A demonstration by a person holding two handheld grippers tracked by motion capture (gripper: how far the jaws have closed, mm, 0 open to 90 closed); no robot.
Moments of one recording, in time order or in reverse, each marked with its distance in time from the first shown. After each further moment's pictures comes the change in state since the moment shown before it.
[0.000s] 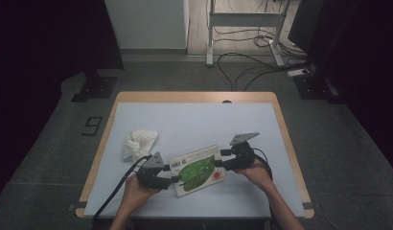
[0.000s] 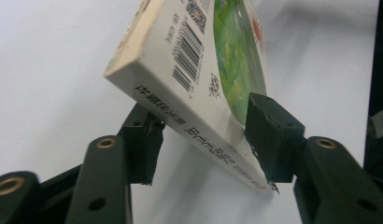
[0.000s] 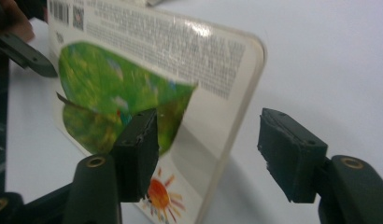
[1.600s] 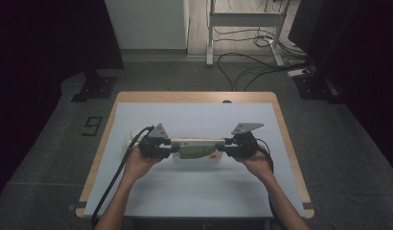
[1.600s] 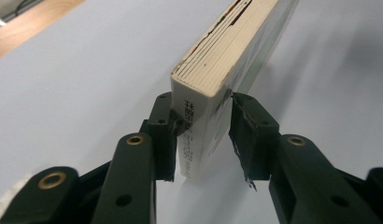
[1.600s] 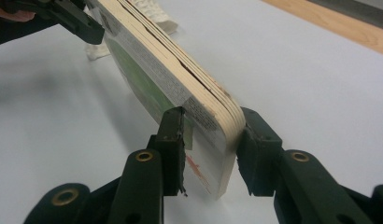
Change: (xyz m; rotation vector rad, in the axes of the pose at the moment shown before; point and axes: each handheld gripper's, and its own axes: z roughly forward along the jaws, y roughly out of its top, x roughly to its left) left arm 0.052 0.070 -0.005 0.045 0.132 0.061; right arm 0.006 0.037 -0.024 -0.072 -0.151 -0.071
